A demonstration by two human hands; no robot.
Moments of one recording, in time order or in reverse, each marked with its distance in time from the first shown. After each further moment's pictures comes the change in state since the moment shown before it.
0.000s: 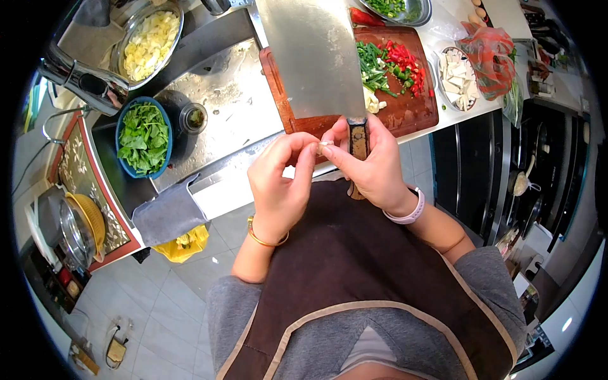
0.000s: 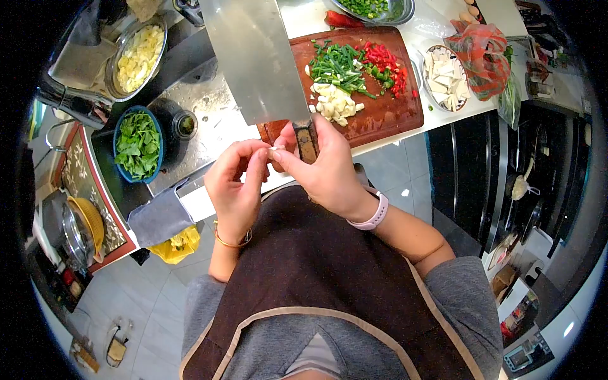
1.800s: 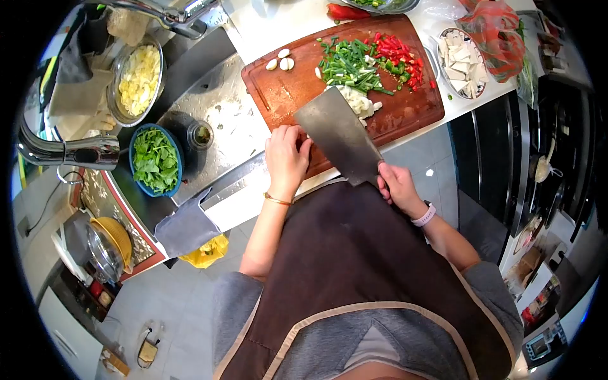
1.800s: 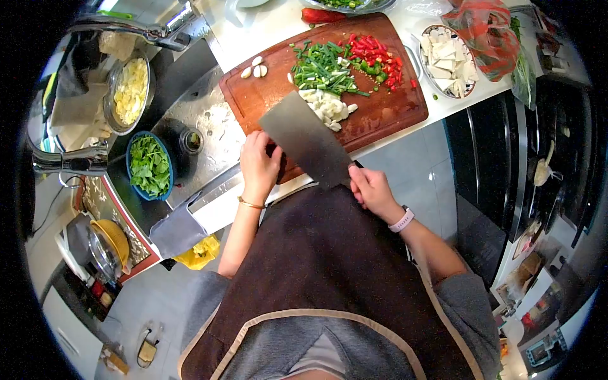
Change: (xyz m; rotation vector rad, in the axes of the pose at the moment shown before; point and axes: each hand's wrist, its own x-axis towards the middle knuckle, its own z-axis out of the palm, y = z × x) left_hand 0.016 -0.112 0.059 0.592 -0.230 0.028; right_hand -0.052 0.118 -0.131 -0.160 0.137 0.469
